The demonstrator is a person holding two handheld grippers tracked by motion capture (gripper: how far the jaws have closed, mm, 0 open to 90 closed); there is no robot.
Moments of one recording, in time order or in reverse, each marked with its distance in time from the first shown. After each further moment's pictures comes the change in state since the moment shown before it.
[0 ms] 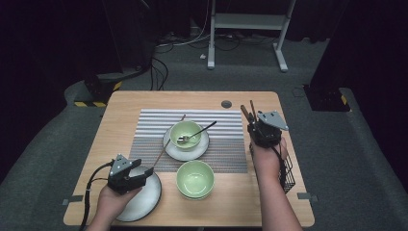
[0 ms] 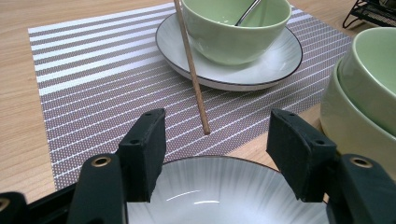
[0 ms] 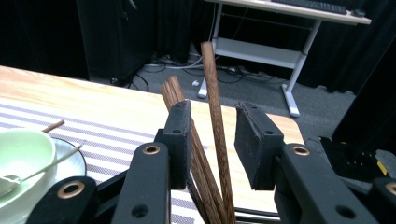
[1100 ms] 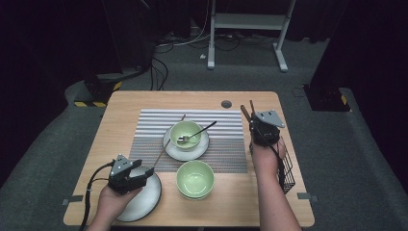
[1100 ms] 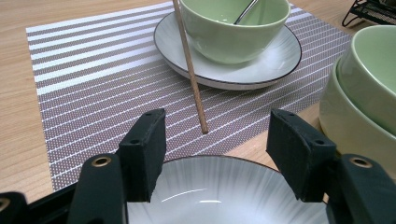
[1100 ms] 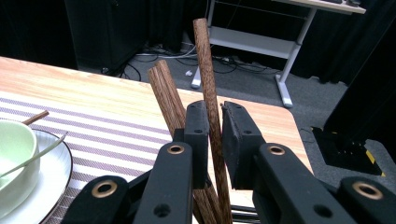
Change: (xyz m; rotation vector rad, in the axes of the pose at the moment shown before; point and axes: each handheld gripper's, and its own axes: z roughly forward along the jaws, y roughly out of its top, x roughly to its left) left arm -0.002 0.000 0.001 0.003 0.000 0.001; right arm 0.001 -0.003 0.011 0.042 -0.032 -0.013
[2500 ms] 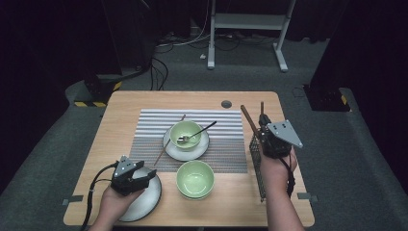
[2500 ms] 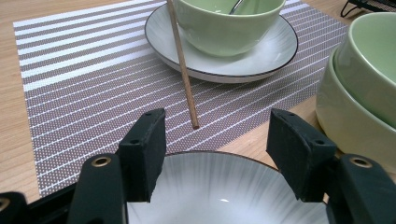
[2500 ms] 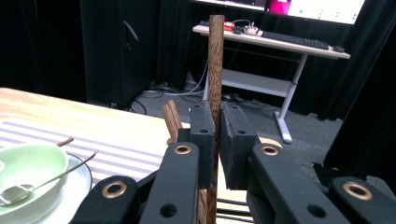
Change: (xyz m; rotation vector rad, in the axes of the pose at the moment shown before) left arm -0.006 -0.003 0.005 0.020 -0.006 0.013; right arm -0.009 0.001 -0.059 -0.179 0.021 -0.003
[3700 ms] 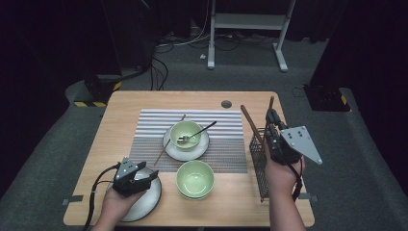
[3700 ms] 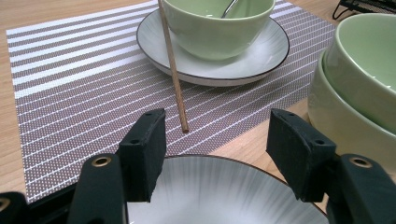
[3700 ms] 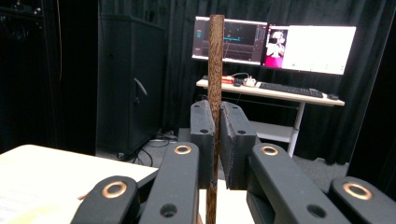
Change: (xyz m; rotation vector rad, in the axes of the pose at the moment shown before) left arm -0.006 -0.002 0.001 -0.024 -0.009 0.016; right arm -0.003 0.027 -0.044 -0.222 0.019 0.032
